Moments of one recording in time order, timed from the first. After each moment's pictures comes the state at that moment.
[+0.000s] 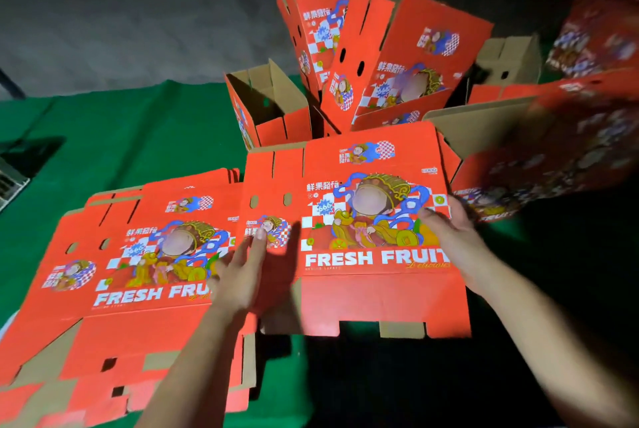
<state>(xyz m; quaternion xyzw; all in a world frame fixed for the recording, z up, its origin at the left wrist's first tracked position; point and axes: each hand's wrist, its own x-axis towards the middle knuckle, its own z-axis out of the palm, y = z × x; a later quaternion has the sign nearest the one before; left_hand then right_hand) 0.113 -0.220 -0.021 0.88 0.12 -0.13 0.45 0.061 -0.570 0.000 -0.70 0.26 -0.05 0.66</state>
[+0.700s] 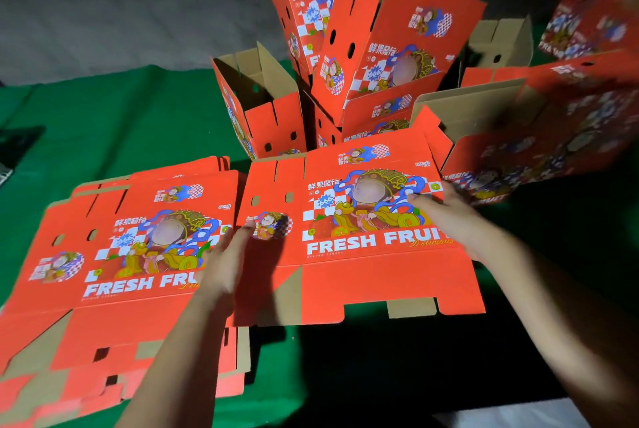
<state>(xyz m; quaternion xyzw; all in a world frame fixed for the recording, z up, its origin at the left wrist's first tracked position) 0.117 -0.217 -0.023 0.79 0.21 -0.16 0.55 0.073 -0.590 0.005 -0.79 0.29 0.05 0.54</state>
